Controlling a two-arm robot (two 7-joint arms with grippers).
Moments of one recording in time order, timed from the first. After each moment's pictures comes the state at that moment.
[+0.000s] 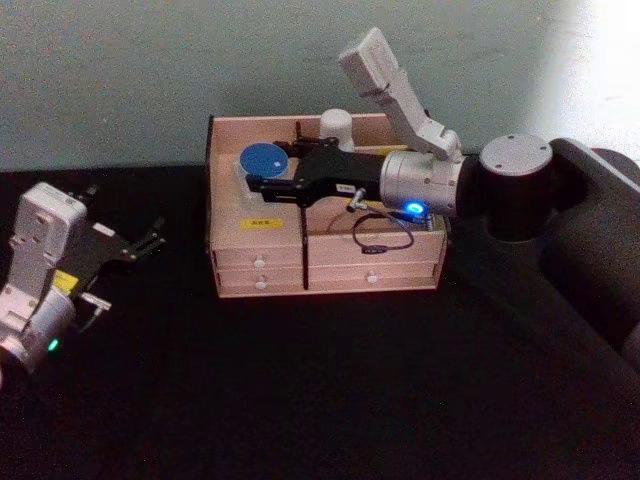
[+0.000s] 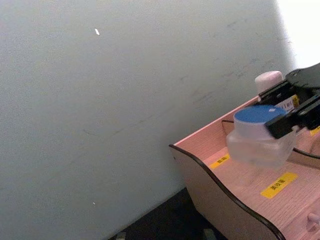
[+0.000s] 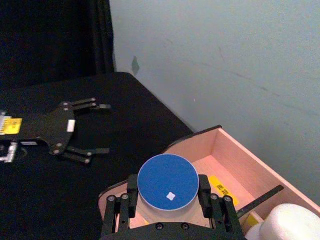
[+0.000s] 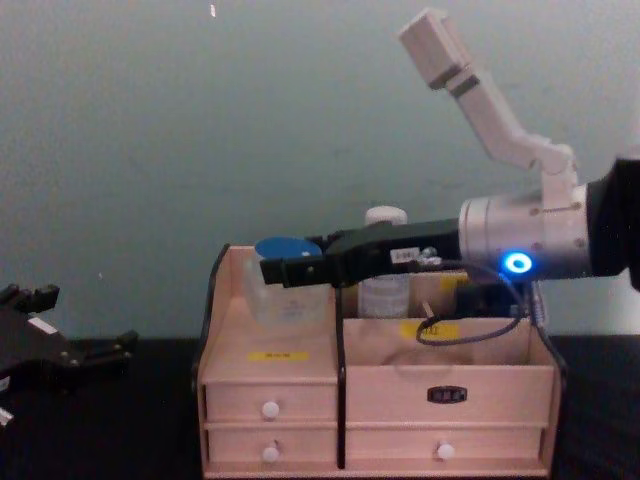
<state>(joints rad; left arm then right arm) -0.20 0.60 0.45 -1.41 -0.25 -0.12 0.03 0.79 0.22 -0.68 -0.95 0.40 0.12 0.69</state>
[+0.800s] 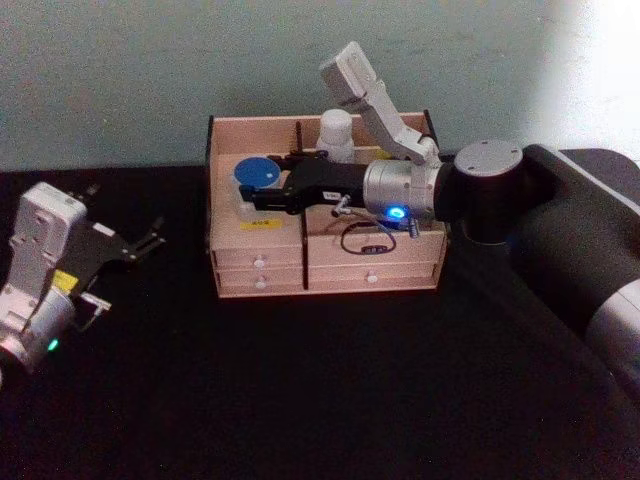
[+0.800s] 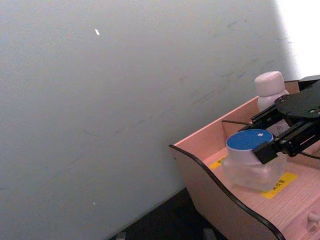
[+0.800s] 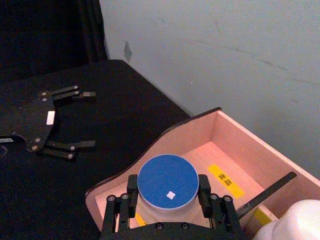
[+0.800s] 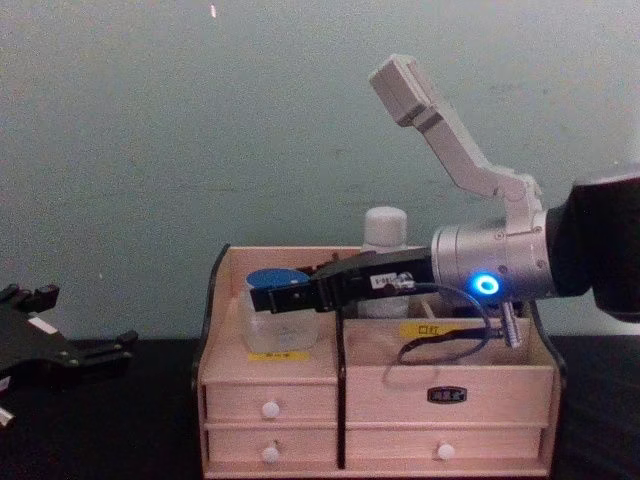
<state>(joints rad) -0.20 0.60 0.45 -1.41 -0.25 -0.12 0.03 0.85 0.13 -0.66 -0.76 0.36 0.12 0.70</state>
